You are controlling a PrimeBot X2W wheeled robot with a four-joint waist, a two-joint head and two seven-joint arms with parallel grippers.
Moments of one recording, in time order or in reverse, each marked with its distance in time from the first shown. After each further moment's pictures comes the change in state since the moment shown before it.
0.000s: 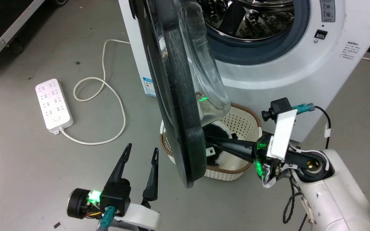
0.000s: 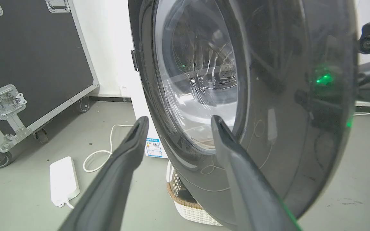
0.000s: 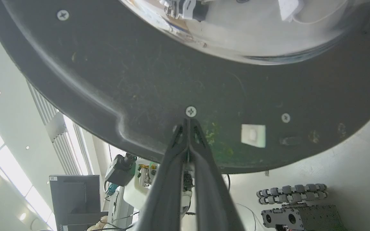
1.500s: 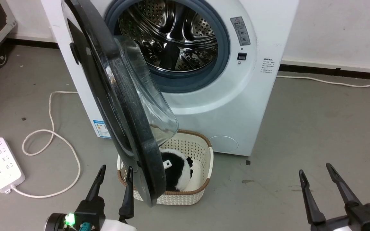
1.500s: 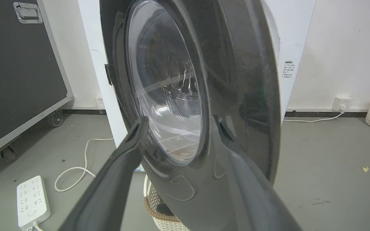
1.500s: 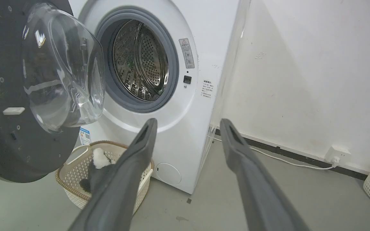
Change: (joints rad) left arm 0.112 -0.006 0.150 -0.003 0.003 -0.053 0.000; right arm 0.681 -0.007 -0.254 -0.540 -1.597 0.000 -1.199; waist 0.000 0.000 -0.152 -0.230
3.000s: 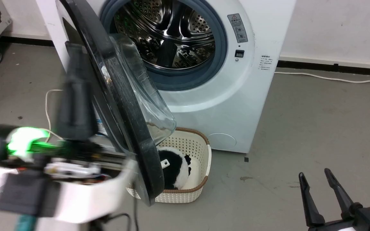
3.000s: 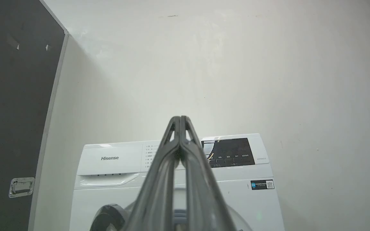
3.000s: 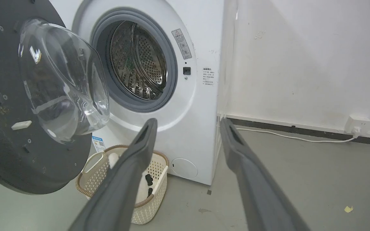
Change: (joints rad) left arm -0.308 -0.009 -0.009 -0.554 0.018 -0.018 0.029; right arm 0.008 0.006 0.011 0.045 0.172 0.000 0.000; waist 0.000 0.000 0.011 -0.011
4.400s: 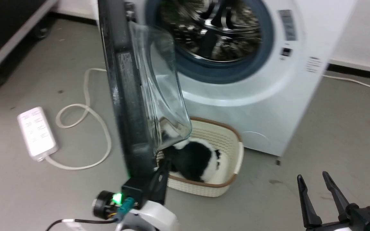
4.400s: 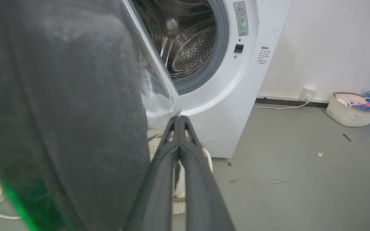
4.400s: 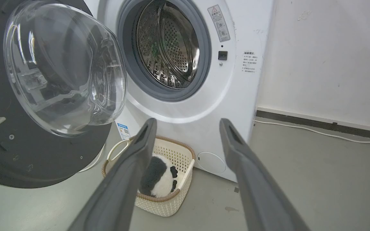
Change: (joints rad) left arm 0.133 0.001 -0.257 0.698 -0.179 0.050 0.042; right arm -0.004 0.001 0.018 0.036 0.012 0.000 0.000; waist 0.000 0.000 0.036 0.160
